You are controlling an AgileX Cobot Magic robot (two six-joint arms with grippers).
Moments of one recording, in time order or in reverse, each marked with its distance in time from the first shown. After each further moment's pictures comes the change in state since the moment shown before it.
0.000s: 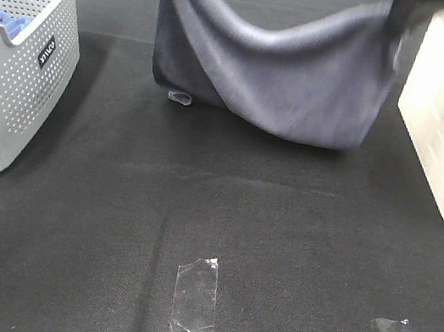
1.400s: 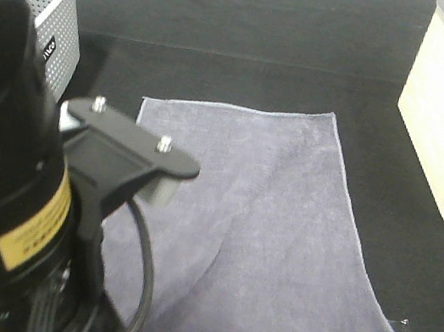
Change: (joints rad) left arm -0.701 -0.591 1.108 -0.138 0.001 -0.547; right arm 0.000 -0.983 1.131 0.335 0.002 -0.042
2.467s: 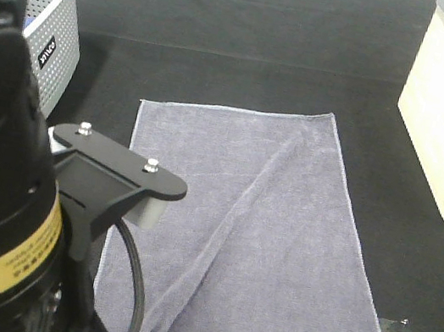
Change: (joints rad) left arm -0.001 0.000 0.024 -0.041 0.001 -0.030; right arm 0.000 -0.046 0.068 0.020 0.001 0.026
